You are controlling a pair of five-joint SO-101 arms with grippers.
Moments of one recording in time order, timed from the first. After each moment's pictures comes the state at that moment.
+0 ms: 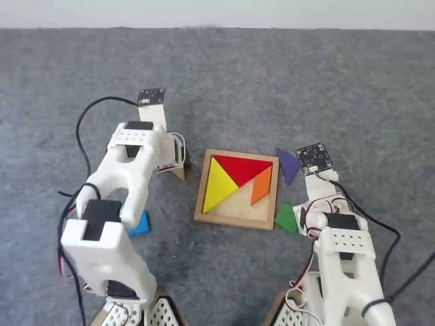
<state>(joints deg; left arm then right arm) -2.6 17.0 21.5 57.5 14.4 0.0 -44.4 77.7 40.2 19.6</state>
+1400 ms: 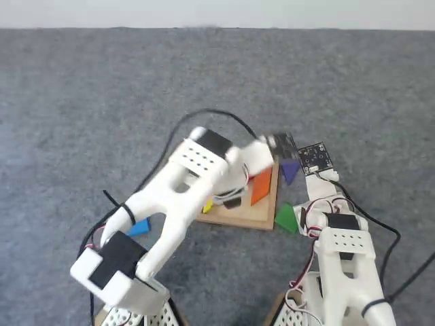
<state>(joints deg) 28.3 2.3 20.0 75.6 -37.9 0.1 -44.4 77.7 40.2 19.6</state>
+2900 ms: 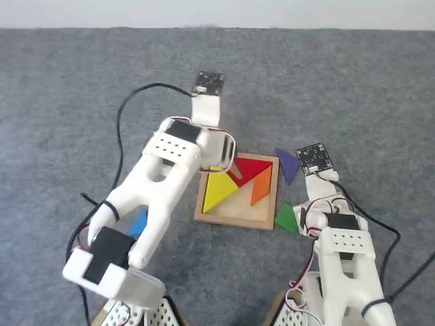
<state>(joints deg) 15.3 2.3 19.7 59.8 18.7 0.1 -44.4 77.7 40.2 19.6</state>
